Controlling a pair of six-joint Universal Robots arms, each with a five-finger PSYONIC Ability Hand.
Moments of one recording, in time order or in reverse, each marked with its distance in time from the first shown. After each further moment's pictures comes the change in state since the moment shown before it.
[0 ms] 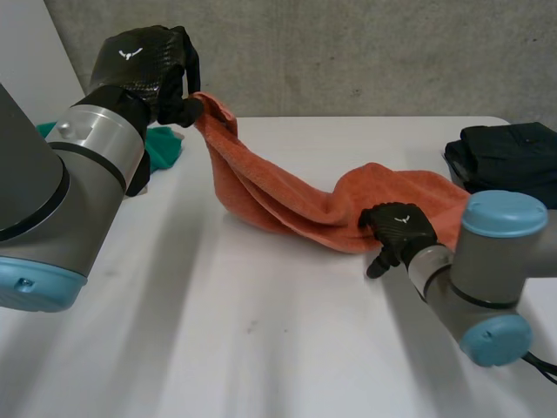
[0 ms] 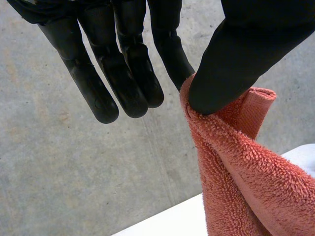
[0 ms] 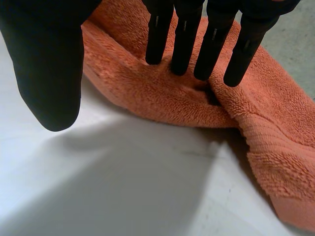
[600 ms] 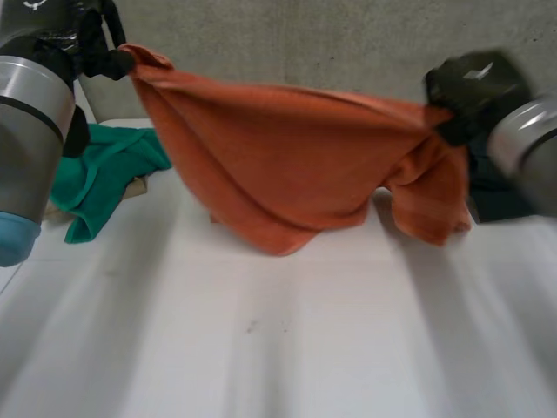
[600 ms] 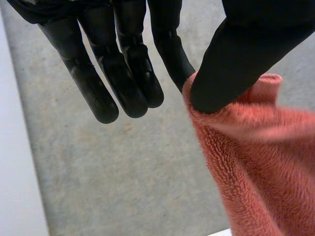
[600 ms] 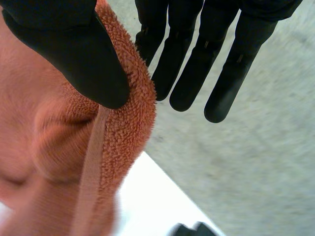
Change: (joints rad) left arm 0.142 0.050 0.047 -0.014 -0.068 -0.040; right arm -0.123 -0.397 -0.331 0.448 -0.060 -0.287; left_hand 0.000 0.000 0.000 0.000 0.000; right_hand 0.586 0.668 0.678 0.681 0.614
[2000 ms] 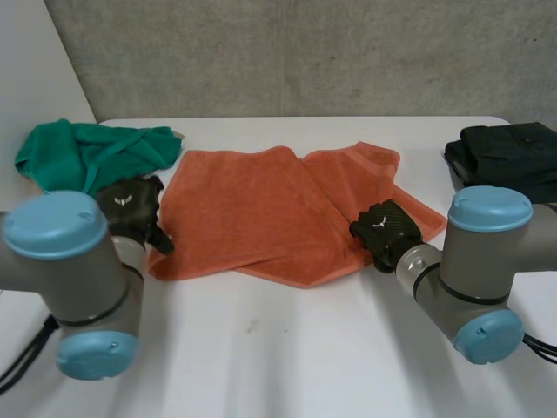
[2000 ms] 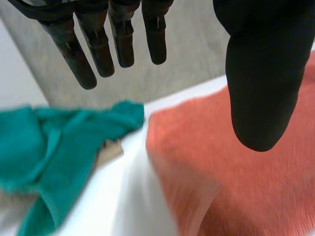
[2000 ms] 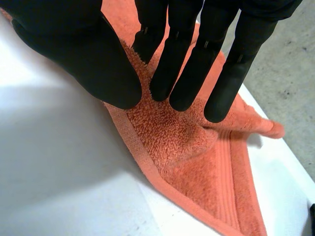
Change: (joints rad) left arm -0.052 -0.244 -0.424 0.300 -0.137 0.095; right arm 0.155 0.389 0.303 -0.389 0.010 -0.185; left_hand -0.788 -0.839 -0.836 -0.853 -0.812; right_hand 0.000 0.005 0.001 0.001 0.050
